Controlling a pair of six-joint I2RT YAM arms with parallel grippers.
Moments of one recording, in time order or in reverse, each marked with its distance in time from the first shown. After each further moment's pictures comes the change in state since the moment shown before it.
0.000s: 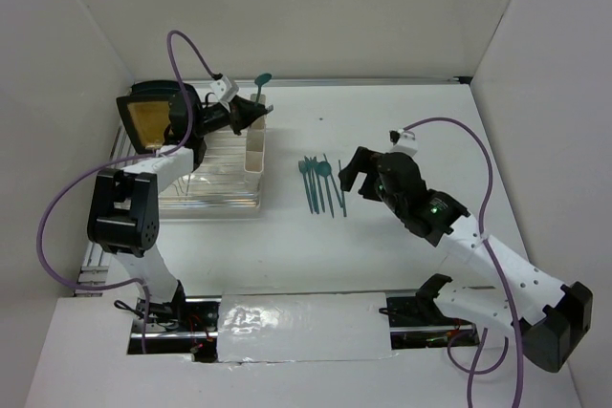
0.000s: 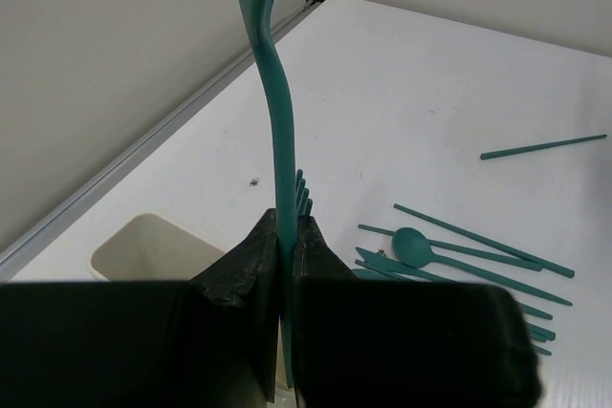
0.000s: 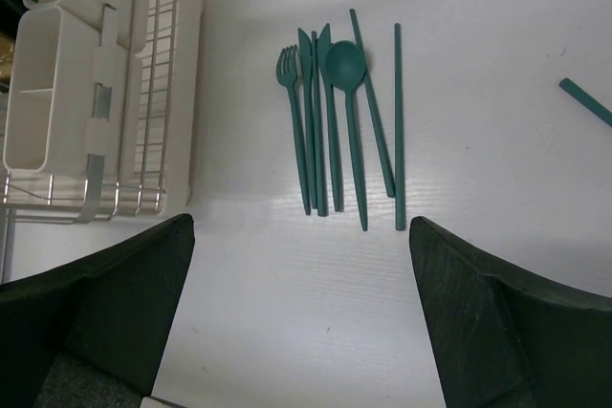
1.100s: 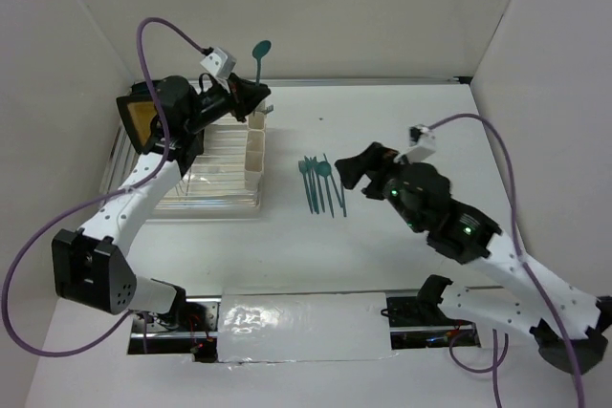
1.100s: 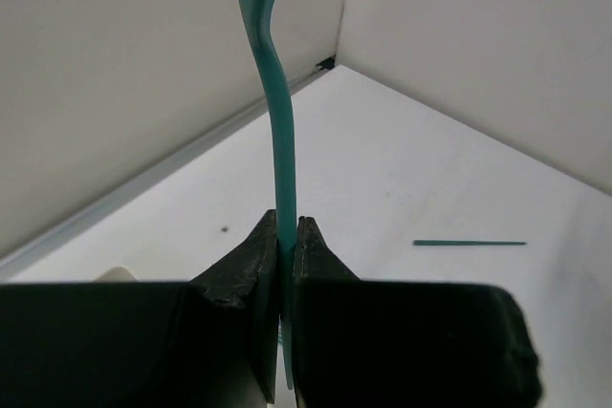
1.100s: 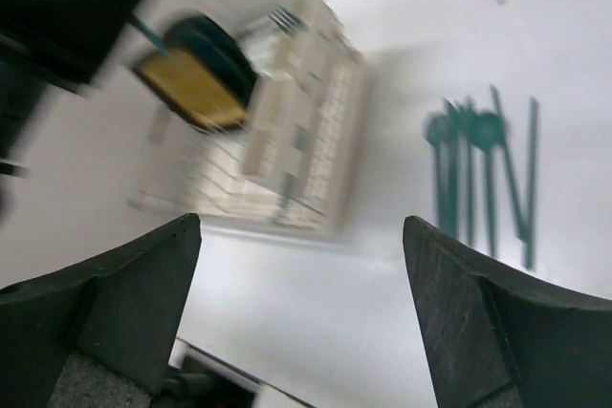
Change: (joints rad) left arm -0.162 -0.381 0.125 -0.488 -0.321 -0.110; right arm 0.201 -0.198 0.134 0.012 0.113 0.079
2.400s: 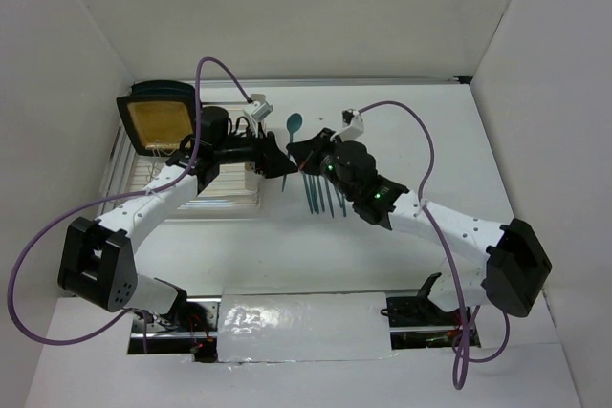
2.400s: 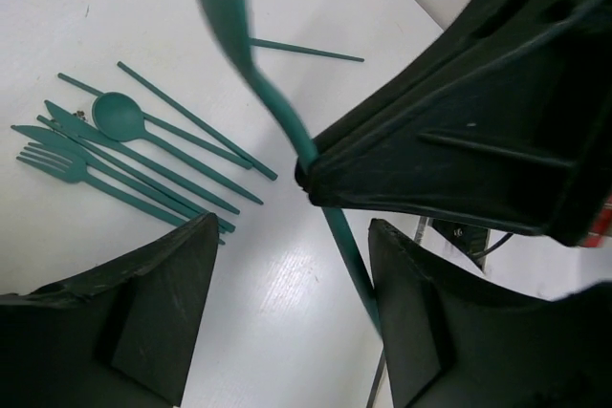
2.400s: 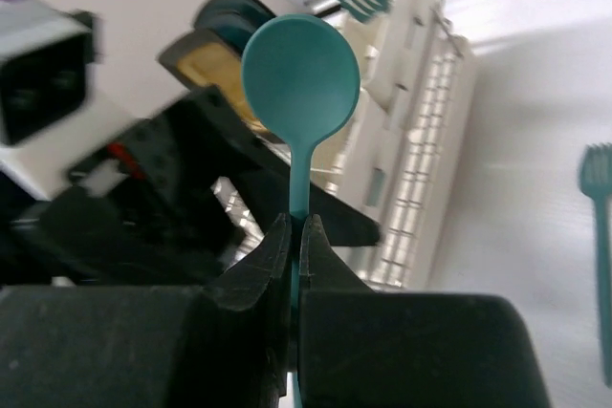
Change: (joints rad) left arm -0.100 0.043 -0.191 -0.242 0.232 -0.121; right arm -0.043 0.561 -0.078 0.687 -0.179 0.076
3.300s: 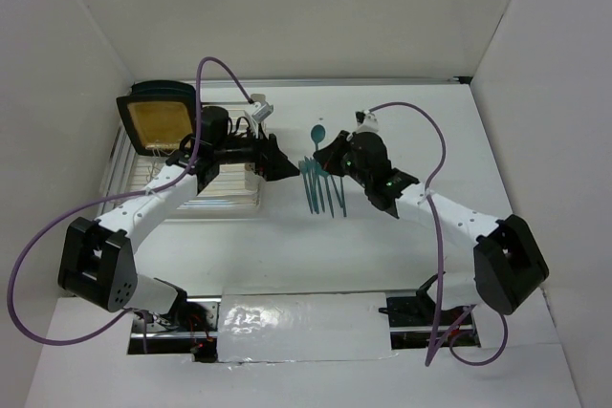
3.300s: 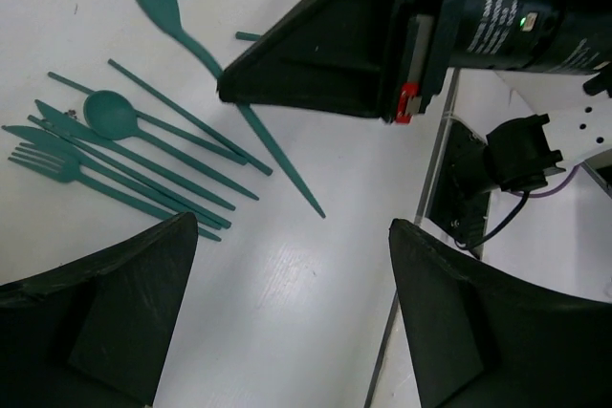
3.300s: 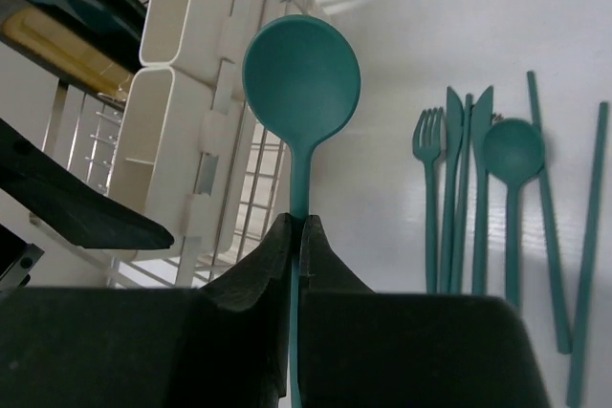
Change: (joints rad) left arm 0.000 0.000 0.007 -0.025 0.015 0.021; right arm -0.227 0.037 -0.033 -0.129 -0.186 -0.119
